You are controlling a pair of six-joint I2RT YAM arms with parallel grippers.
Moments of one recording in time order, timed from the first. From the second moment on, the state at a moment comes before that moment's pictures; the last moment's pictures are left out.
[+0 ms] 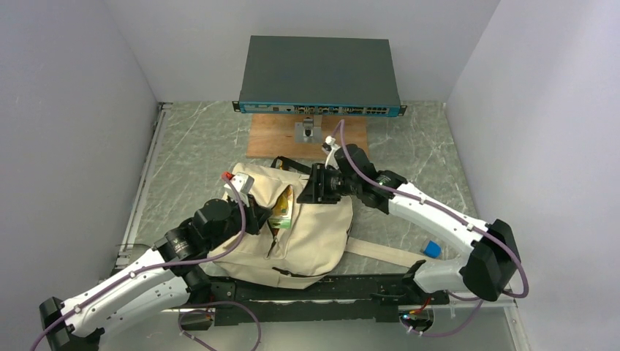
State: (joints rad) left arm -0.88 0.60 0.54 -0.28 -0.16 -0.50; right arm 0.79 1.32 1.04 -0.37 -0.31 0.74
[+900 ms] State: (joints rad) left arm -0.88 0.62 0.54 -0.27 -0.14 -0.51; right arm 0.59 1.07 1.00 -0.59 -0.03 0.74
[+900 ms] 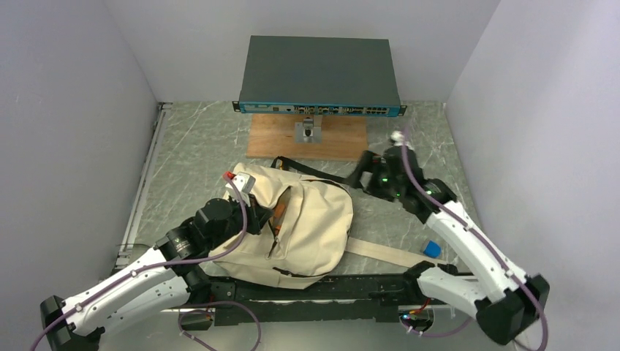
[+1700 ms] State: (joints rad) left arm -0.88 0.65 0.56 -0.27 -0.10 -0.46; right arm -0.51 0.94 0.63 -0.94 0.34 0.97
